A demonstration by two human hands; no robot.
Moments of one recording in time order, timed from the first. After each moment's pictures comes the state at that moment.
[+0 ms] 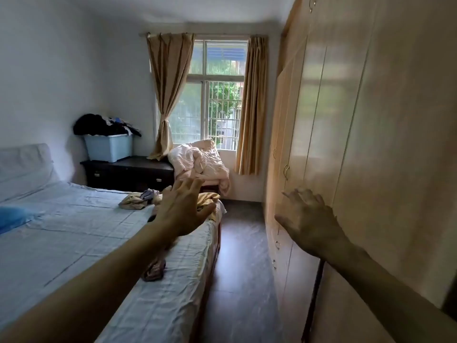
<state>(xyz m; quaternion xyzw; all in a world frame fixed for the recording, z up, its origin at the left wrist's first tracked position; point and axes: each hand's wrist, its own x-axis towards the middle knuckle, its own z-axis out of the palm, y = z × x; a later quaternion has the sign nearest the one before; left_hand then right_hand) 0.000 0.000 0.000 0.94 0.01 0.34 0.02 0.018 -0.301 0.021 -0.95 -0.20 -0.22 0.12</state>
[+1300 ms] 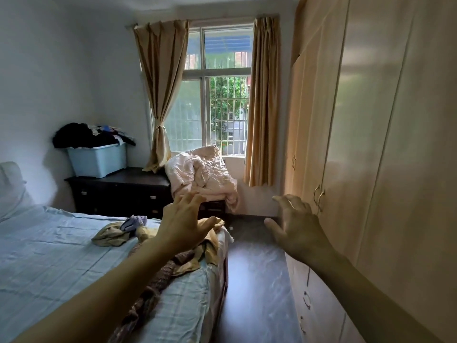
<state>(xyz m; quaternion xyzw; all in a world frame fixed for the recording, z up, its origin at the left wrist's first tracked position) 0.488 0.114 -0.007 0.95 0.06 0.29 0.03 0.538 -0.151 0.002 -0.92 -0.24 -0.21 0.23</state>
